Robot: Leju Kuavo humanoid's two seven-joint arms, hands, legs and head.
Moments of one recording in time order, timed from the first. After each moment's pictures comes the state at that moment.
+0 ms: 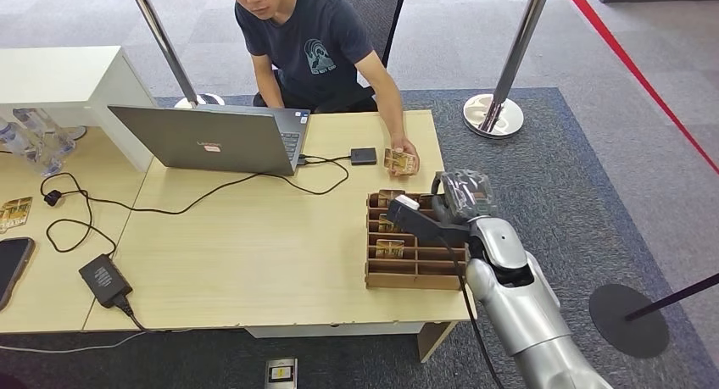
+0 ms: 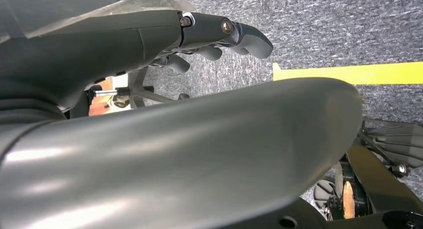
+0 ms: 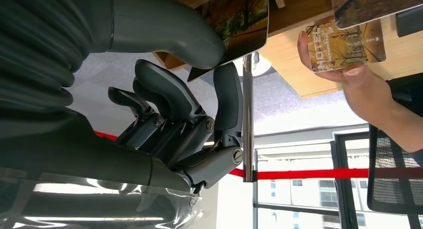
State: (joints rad) left arm -0.08 -0.14 1.31 -0.19 -1.19 -0.06 0.00; right arm -0.51 -0.08 0.56 -1.07 1.29 -0.21 -0.07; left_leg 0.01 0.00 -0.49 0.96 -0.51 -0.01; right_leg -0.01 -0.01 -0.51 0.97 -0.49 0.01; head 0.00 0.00
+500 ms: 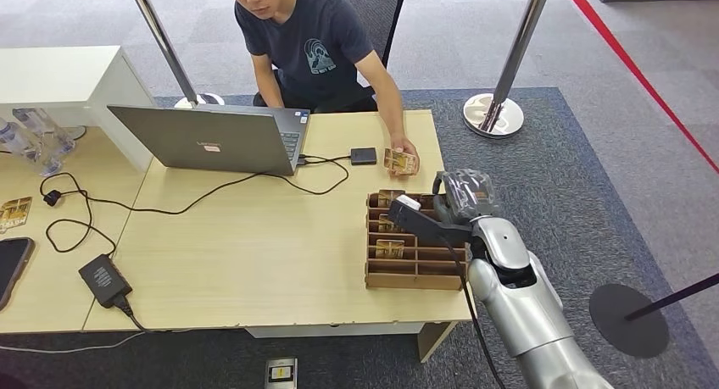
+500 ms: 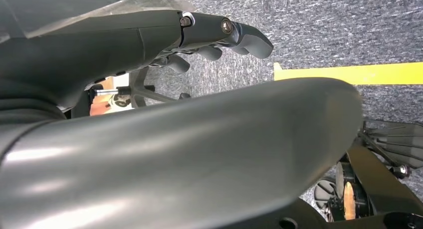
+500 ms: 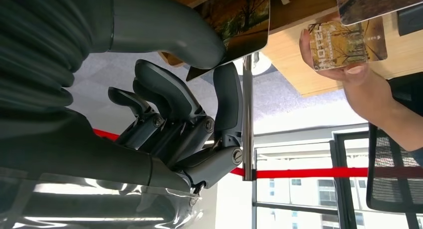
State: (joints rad) left arm -0.08 -0.14 1.32 -0.20 -1.18 -0.06 0.00; right arm -0.50 -0.09 0.57 -1.09 1.29 -0.20 -0.07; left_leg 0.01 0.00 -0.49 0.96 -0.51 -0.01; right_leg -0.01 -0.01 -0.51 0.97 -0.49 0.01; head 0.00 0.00
